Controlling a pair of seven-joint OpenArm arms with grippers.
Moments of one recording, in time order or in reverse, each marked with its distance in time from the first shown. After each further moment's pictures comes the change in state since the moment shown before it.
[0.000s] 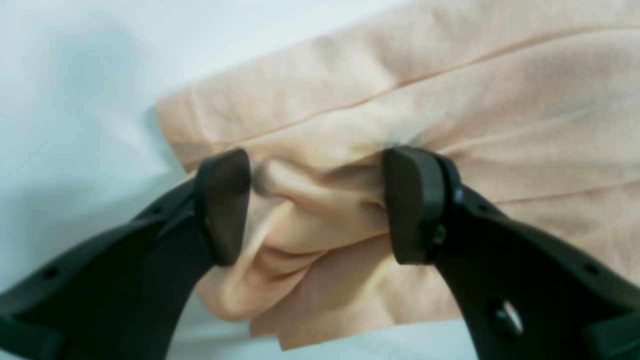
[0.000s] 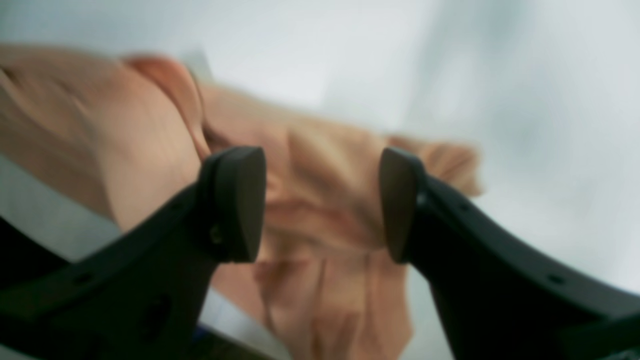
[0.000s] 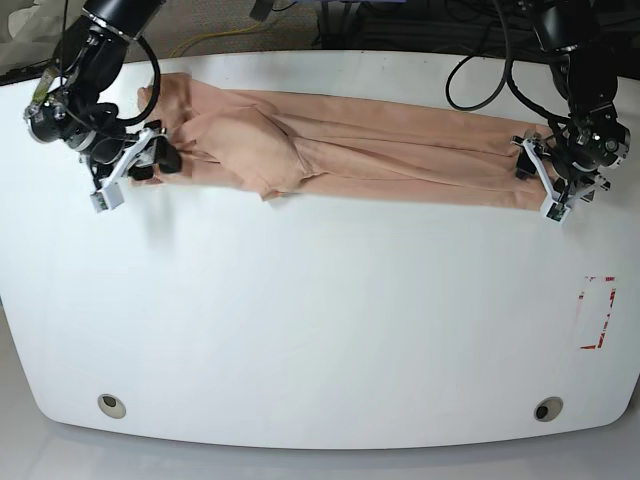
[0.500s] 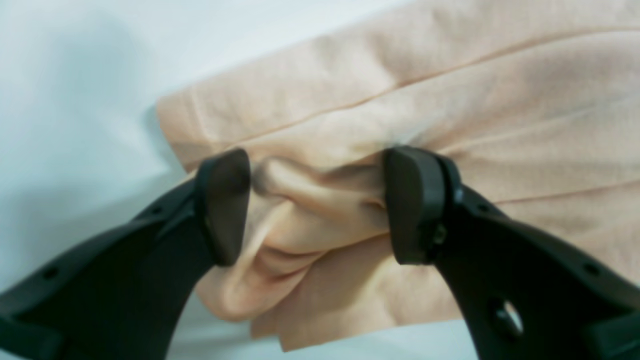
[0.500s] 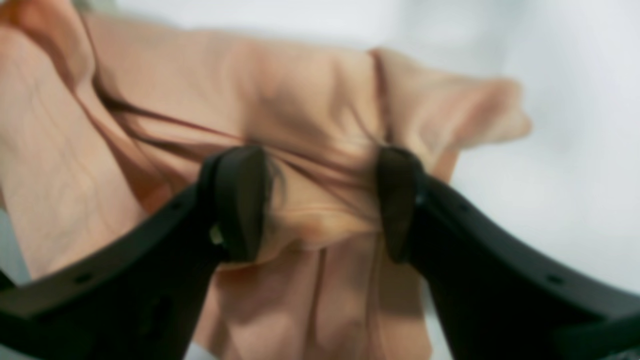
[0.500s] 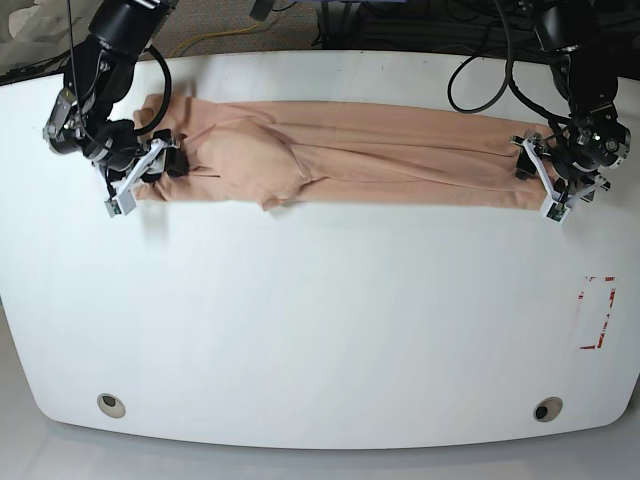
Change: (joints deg) left arm 0.0 -0.1 0.1 0.0 -0.2 0.0 0.0; right arm 4.0 0.6 -3.0 -15.2 -13.9 0.5 11.2
